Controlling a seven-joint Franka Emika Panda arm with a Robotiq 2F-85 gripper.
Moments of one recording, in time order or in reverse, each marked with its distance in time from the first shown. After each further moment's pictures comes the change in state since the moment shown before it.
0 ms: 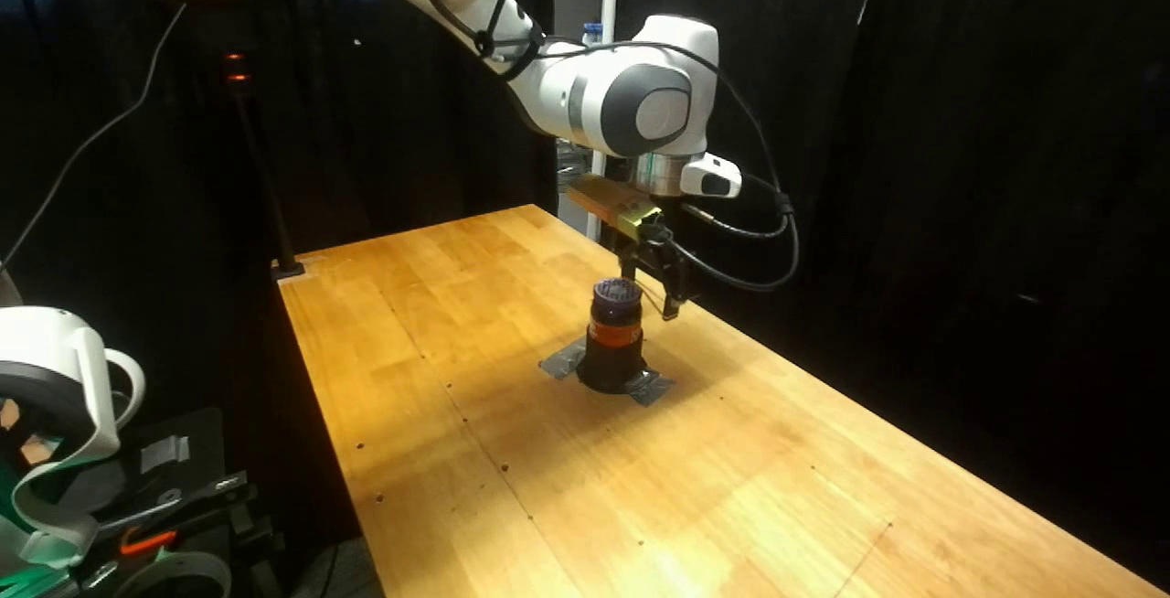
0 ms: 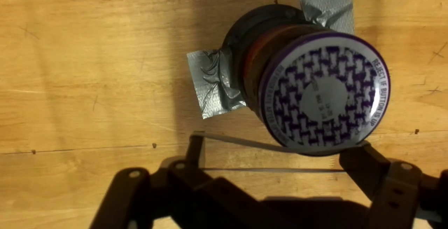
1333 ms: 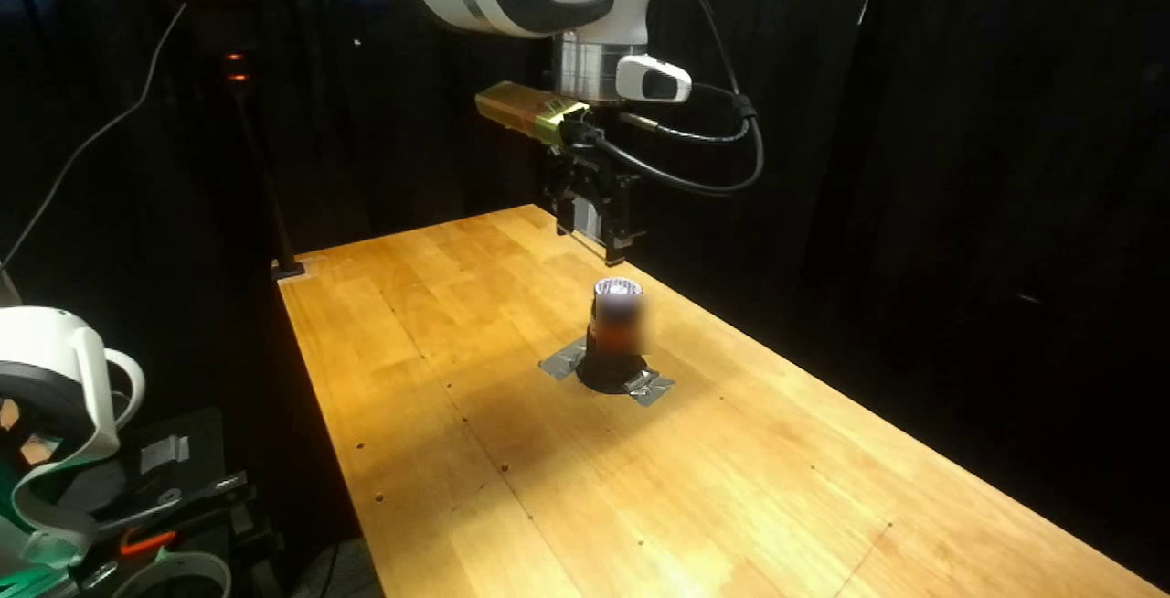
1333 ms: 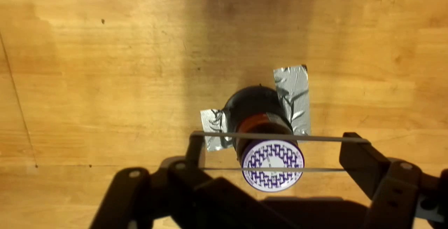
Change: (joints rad) arm -0.011 -0.448 0.019 -0.412 0.005 -0.034 -0.062
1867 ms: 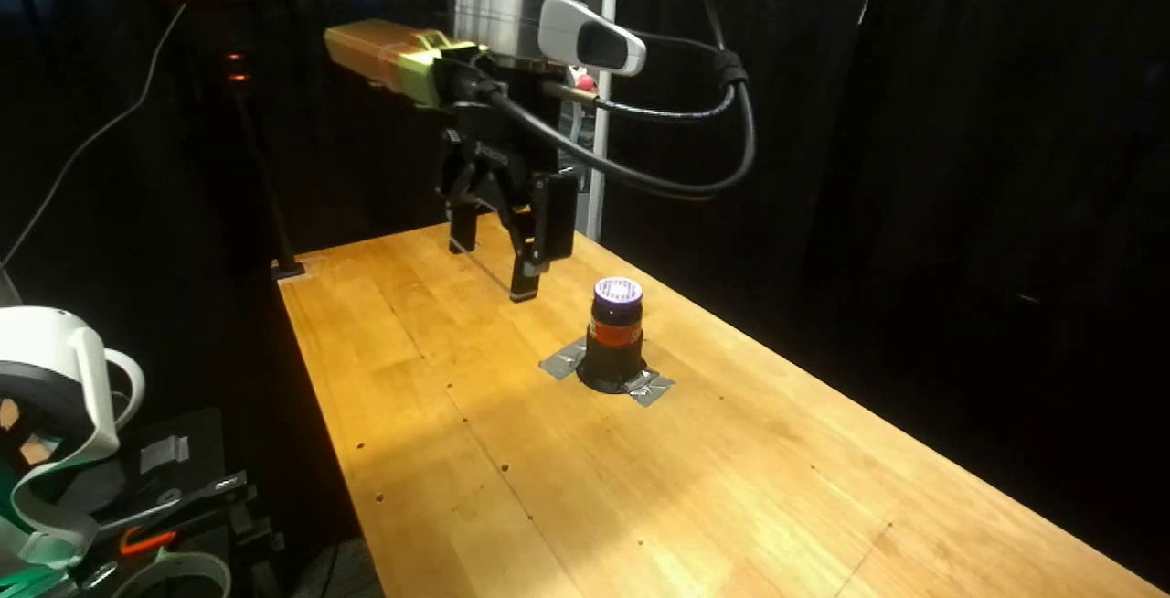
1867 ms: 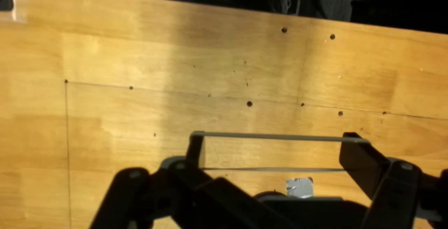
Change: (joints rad) arm -0.043 -0.401 -0.092 -0.347 0.022 -0.202 -0.237
